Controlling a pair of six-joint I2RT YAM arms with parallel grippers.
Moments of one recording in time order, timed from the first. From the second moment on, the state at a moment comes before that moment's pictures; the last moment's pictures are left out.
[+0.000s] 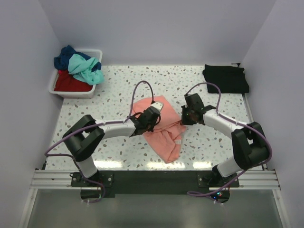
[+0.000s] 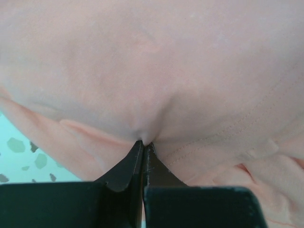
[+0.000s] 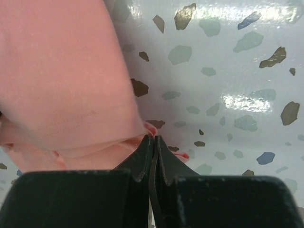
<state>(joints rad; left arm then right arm) -0.86 1.74 0.94 -0.06 -0.33 -0.28 0.42 1.52 0.87 -0.37 -0.01 0.45</state>
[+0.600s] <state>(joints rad) -0.70 1.41 1.21 -0.22 -0.78 -0.16 0.36 1.34 1.25 -0.61 0.39 0.42</state>
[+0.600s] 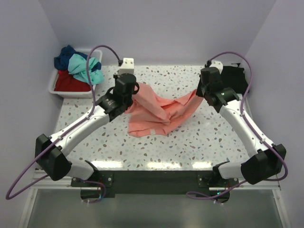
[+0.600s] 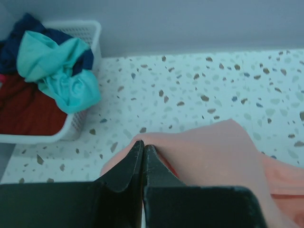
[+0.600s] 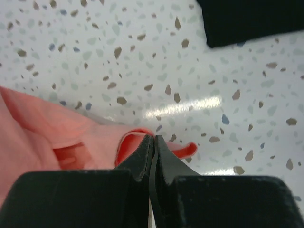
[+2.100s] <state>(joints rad) -0.63 1.02 1.37 -0.41 -0.47 -0.02 0.34 1.25 1.83 -0.43 0.74 0.04</state>
